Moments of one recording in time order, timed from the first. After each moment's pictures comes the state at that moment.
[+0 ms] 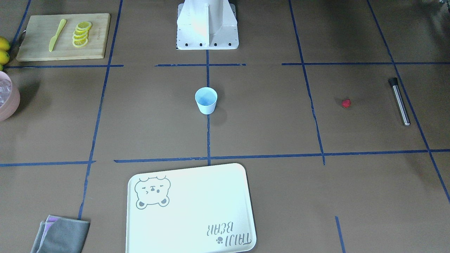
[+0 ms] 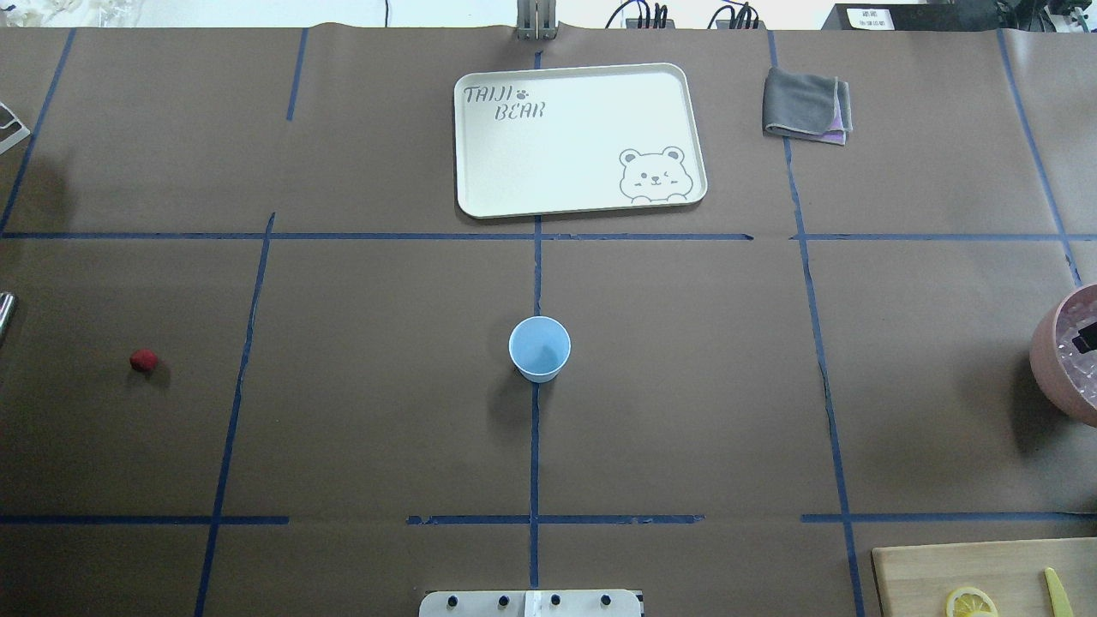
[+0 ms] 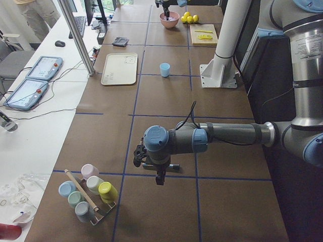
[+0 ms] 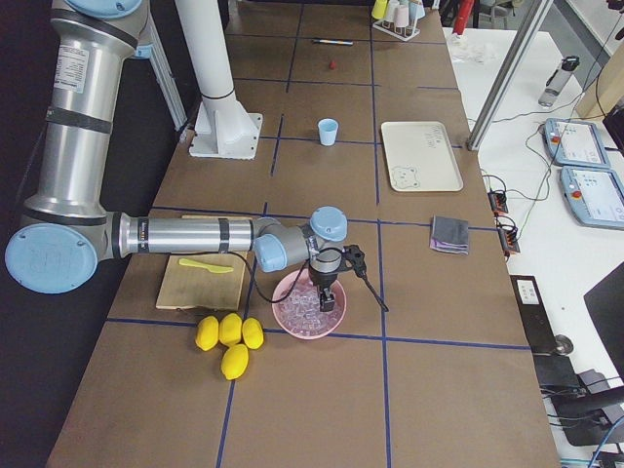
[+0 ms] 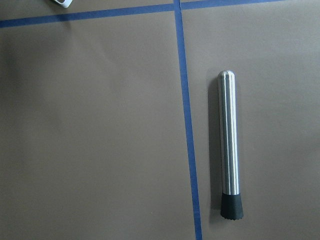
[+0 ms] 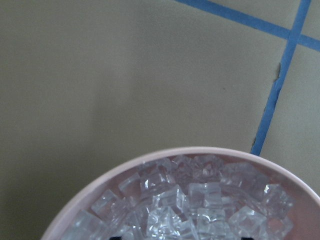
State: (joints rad) left arm -1.58 -1.37 -1.77 -1.48 -2.39 0.18; right arm 1.18 -1.78 1.74 -1.27 2.20 0.18
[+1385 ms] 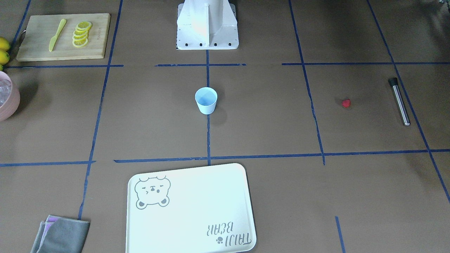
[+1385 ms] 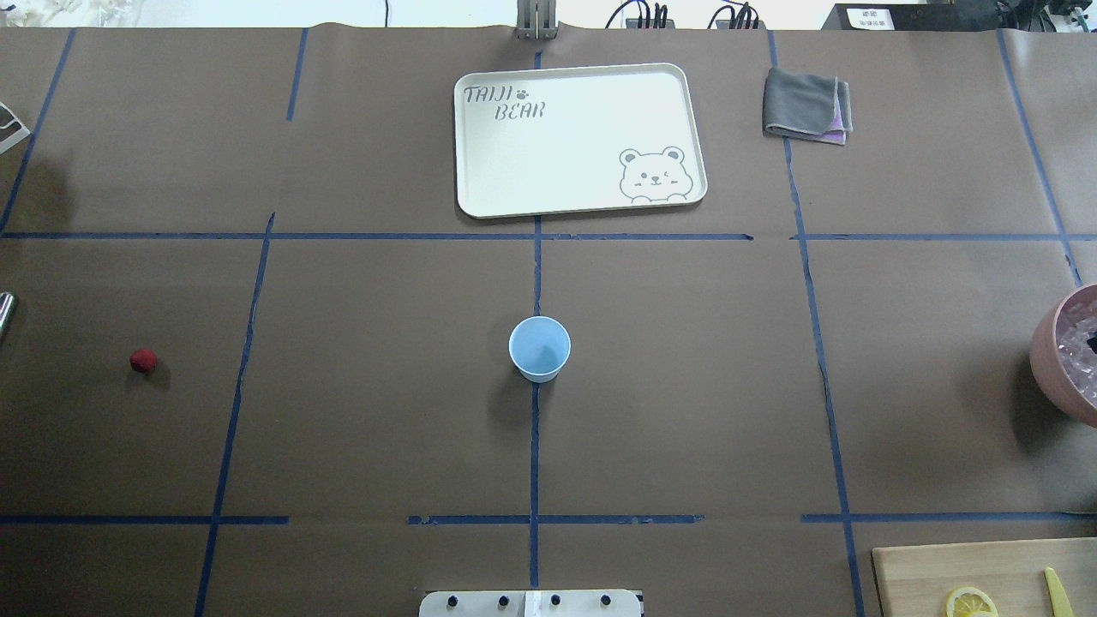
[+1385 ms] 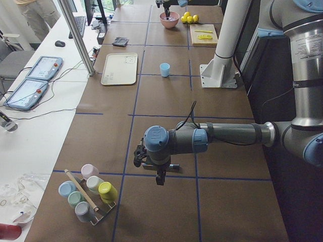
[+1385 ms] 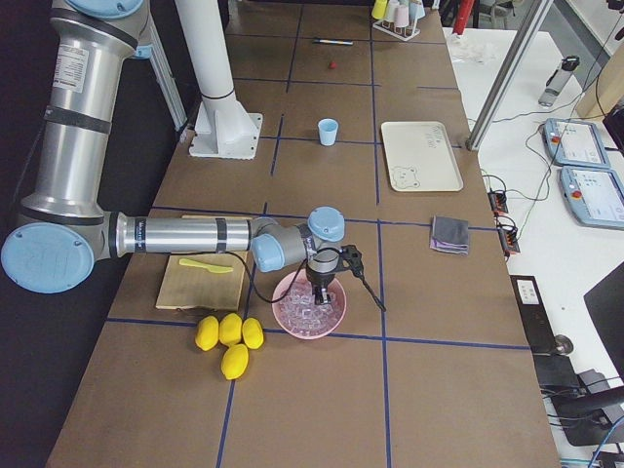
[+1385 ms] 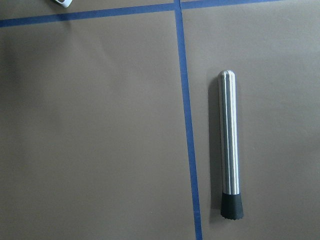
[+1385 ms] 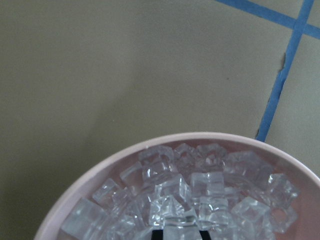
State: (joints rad) left arm -1.58 -1.37 -1.77 -1.48 -2.39 0.18; right arm 1.18 -1.79 1.75 -1.27 2.21 0.17
